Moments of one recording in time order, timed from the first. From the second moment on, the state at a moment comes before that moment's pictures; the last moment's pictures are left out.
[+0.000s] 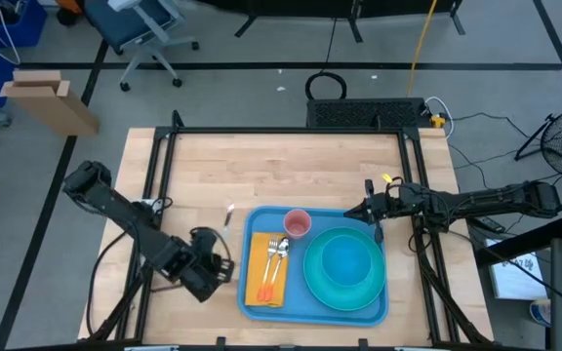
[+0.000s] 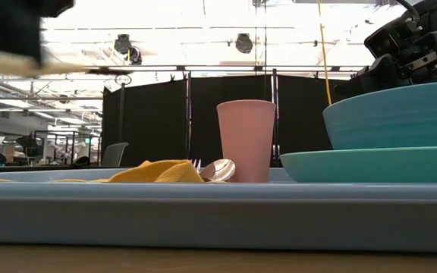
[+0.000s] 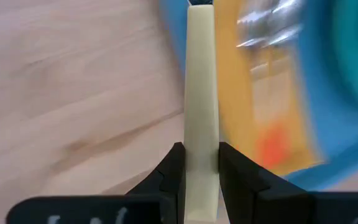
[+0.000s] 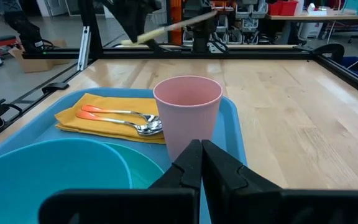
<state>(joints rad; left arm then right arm) -0.66 1.51 1.14 -1.00 -0.33 -1.87 -0.07 0.65 0.07 0.40 -0.16 0.01</state>
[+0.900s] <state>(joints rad) -0.59 1.83 1.16 -0.44 -0.20 -1.93 -0.07 0.65 0.07 0.39 -0.19 0.01</state>
